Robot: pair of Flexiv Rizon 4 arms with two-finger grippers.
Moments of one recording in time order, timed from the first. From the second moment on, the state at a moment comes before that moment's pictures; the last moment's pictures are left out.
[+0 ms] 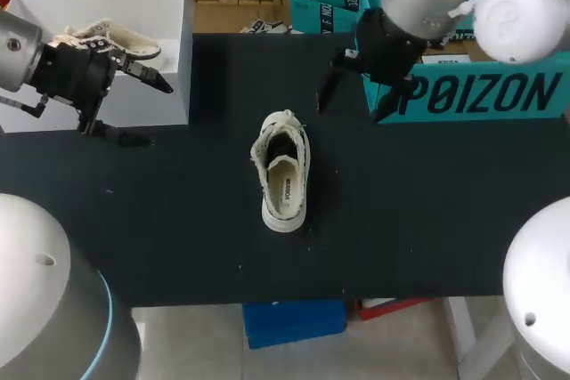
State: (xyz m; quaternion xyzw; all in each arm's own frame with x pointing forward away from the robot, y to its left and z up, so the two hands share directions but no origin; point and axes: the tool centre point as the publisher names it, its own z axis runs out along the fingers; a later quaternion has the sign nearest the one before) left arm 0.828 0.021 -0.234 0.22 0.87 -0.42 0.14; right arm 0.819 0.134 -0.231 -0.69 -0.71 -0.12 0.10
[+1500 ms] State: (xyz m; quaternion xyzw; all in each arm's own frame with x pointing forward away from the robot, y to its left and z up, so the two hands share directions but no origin) left arm 0.828 0.021 -0.234 0.22 0.87 -0.42 0.14; right arm 0.846 0.174 -0.353 -0.70 -0.72 -0.02 -0.01
